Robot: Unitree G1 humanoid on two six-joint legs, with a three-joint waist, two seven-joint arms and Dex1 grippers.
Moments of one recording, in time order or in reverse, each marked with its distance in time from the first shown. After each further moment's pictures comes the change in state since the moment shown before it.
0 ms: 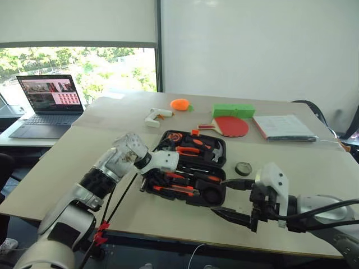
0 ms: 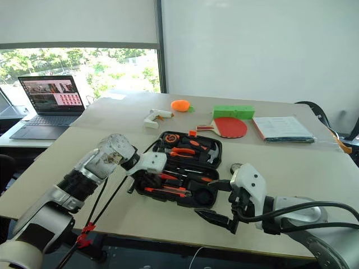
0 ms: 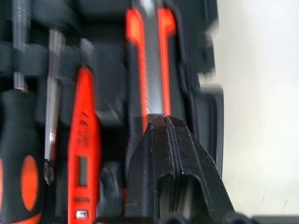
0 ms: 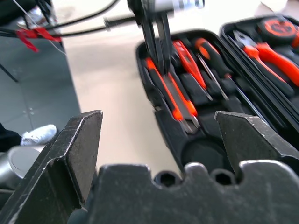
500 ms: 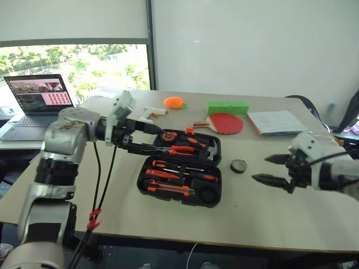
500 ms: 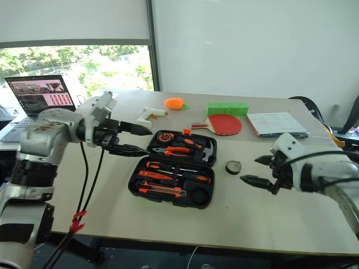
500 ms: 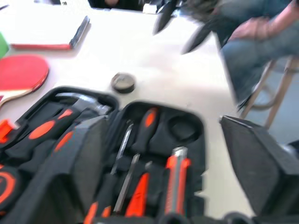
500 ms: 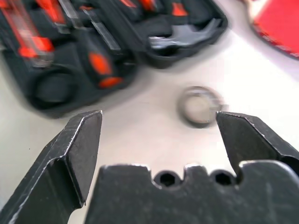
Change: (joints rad) left arm 0.048 0.170 0.399 -0.156 -0.416 0.290 -0.004; right arm -0.421 -0.193 0.248 0.702 -0.372 -0.160 0.327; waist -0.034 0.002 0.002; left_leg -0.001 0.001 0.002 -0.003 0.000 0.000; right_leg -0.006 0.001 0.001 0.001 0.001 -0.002
